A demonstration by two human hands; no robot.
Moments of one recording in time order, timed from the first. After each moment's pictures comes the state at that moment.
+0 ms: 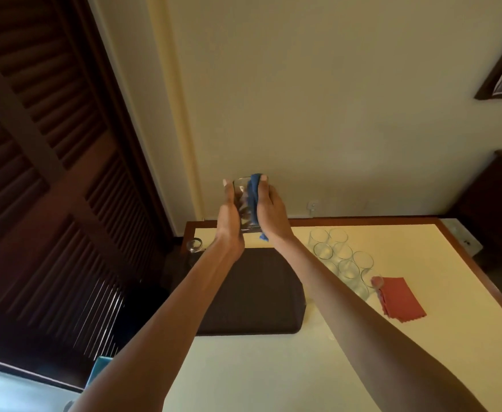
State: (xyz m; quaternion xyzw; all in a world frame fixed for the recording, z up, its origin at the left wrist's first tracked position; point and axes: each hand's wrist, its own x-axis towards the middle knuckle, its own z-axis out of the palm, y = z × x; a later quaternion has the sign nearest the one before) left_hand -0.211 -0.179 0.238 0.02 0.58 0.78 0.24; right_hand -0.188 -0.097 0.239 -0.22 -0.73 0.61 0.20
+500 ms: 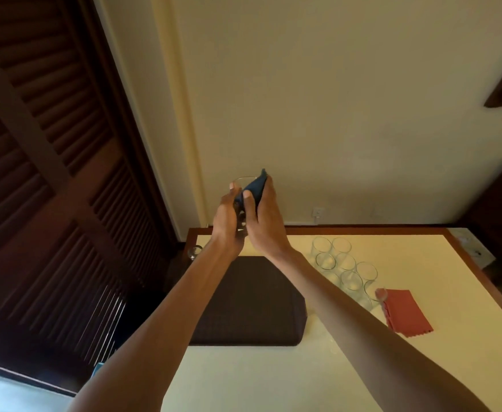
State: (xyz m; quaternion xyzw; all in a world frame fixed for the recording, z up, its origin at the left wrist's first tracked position) left_hand -0.225 -0.174 0.250 -0.01 0.57 0.79 0.24; right_hand -0.189 -0.095 0.237 -0.08 -0.81 0.51 0.28
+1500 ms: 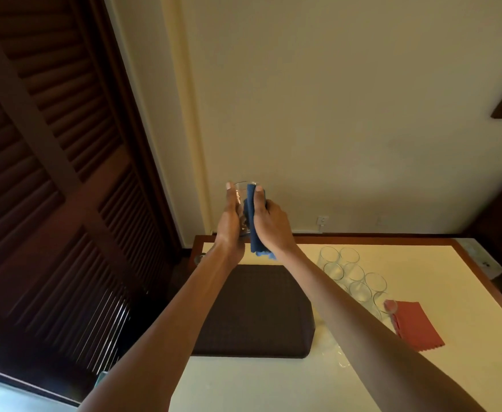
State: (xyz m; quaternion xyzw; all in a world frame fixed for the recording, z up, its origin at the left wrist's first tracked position) left_hand -0.242 -0.182 0.250 0.03 0.56 0.80 0.23; right_hand -0.210 -0.099 0.252 -0.20 -0.81 0.52 0.18
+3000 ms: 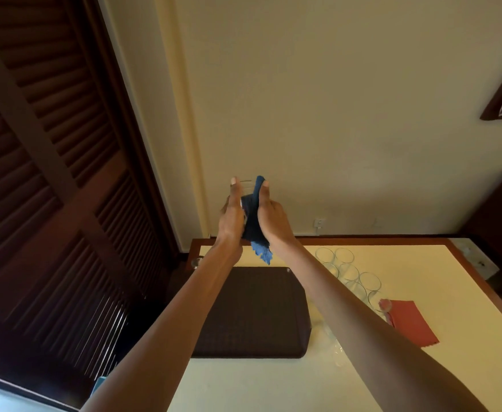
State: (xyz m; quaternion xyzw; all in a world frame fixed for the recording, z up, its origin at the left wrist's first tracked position) left_hand -0.221 -0.175 0.280 0.00 0.63 0.75 0.21; right_hand -0.201 -0.091 0.271 -0.22 -0.73 0.64 0.12
